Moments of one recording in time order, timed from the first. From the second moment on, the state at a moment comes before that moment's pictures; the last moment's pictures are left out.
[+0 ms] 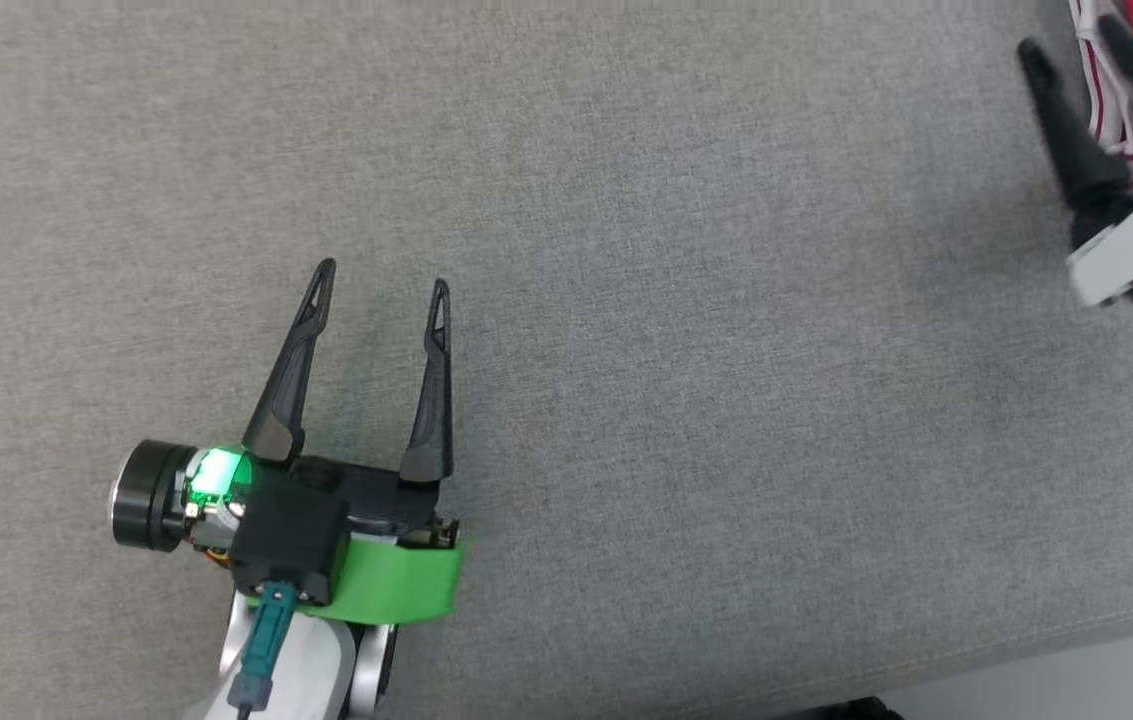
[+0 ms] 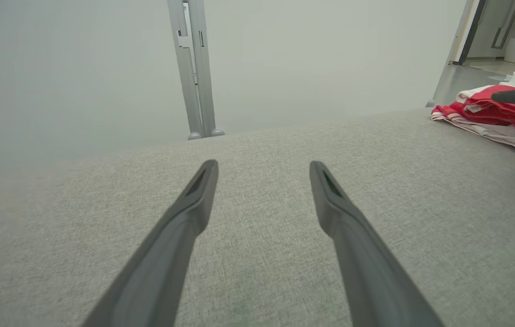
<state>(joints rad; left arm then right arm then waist) -0.25 0.17 -0.43 -0.12 -0.09 0.22 -0.26 -0.87 -0.78 0.75 0.38 1.04 0.13 -0.26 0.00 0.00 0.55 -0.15</state>
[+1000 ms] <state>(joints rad) 0.09 0.05 -0.16 -0.04 -0.14 0.04 -0.26 -0.08 -0.16 0.17 0.10 0.31 0.13 -0.26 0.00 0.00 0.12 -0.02</state>
